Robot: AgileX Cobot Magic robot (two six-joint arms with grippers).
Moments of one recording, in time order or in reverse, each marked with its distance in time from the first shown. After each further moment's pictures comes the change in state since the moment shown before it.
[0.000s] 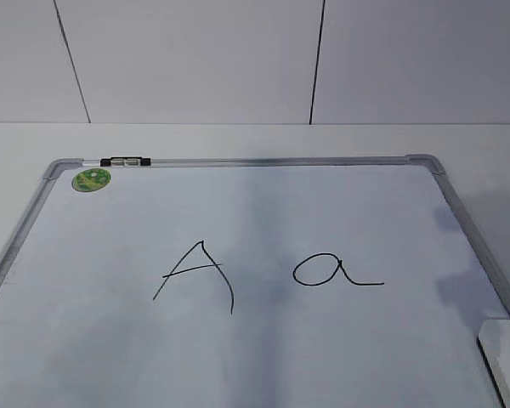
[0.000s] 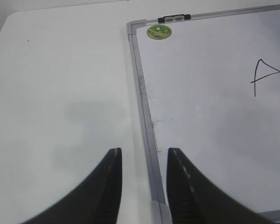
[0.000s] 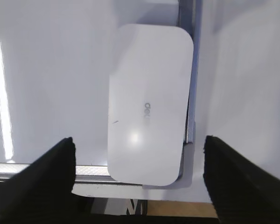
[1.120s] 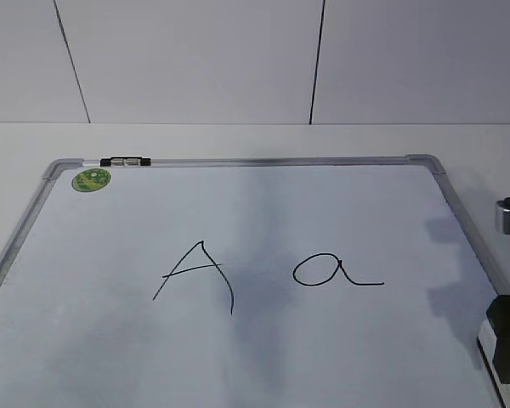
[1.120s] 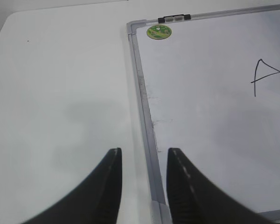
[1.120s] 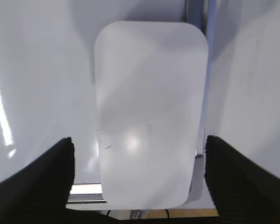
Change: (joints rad) left arm 0.000 0.000 0.000 0.000 0.000 0.000; right arm 0.000 0.208 0.000 0.000 -0.061 0.037
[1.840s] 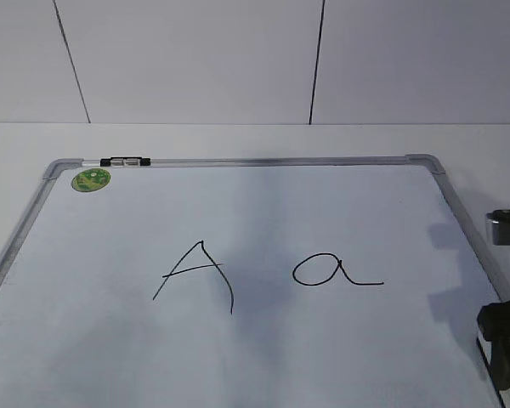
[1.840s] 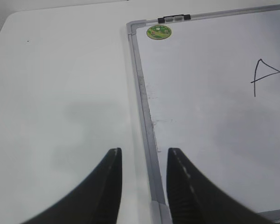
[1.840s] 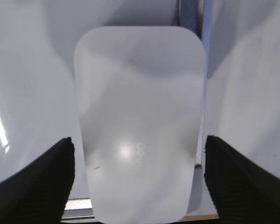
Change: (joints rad) left arm 0.000 0.000 0.000 0.000 0.000 0.000; right arm 0.000 0.081 0.000 -0.025 -0.024 0.044
